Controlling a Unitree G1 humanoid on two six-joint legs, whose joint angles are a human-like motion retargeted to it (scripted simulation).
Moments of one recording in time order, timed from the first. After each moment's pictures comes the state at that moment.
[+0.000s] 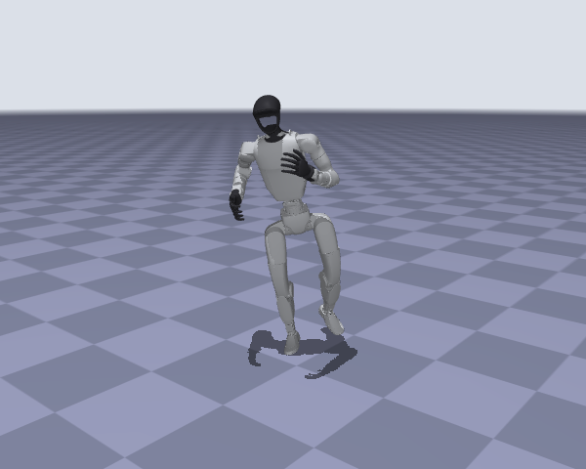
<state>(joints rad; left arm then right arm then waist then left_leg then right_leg) -0.08 0.33 -0.10 -0.61 -0.43 -0.19 -0.02 0.65 -0.53 -0.01 -0.50 0.48 -0.17 0.08 -0.29 0.07 0.00 -0.04 0.06 0.33 0.41 -0.11 0.02 -0.11 -0.11 -0.23 0.19 -0.36 0.12</state>
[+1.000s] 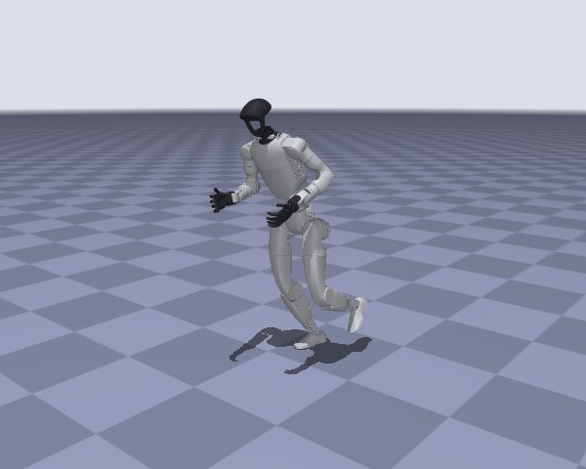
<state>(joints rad) 0.21 0.38 -0.23 -0.26 -0.78 -0.25 0.28 -0.21 -0.28 0.24 -0.17 0.32 -0.15 -0.13 0.05 -0.09 0.21 -0.35 0.07 0.19 1.26 -0.44 0.20 -0.25 -0.06 -0.05 0.48 -0.56 0.00</state>
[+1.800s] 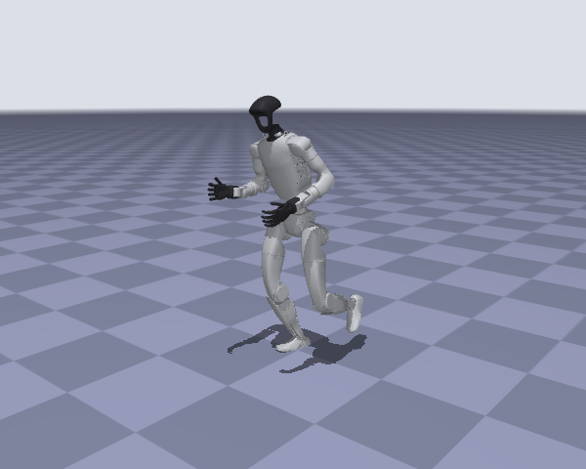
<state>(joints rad) 0.16 0.35 -0.20 -0.10 -0.65 -0.23 0.17 -0.08 -0.32 0.17 -0.22 0.26 -0.24 -0.20 -0.02 0.05 0.21 -0.17 0.20 0.24 1.34 -0.44 0.16 -0.27 -0.05 -0.16 0.59 -0.61 -0.06</state>
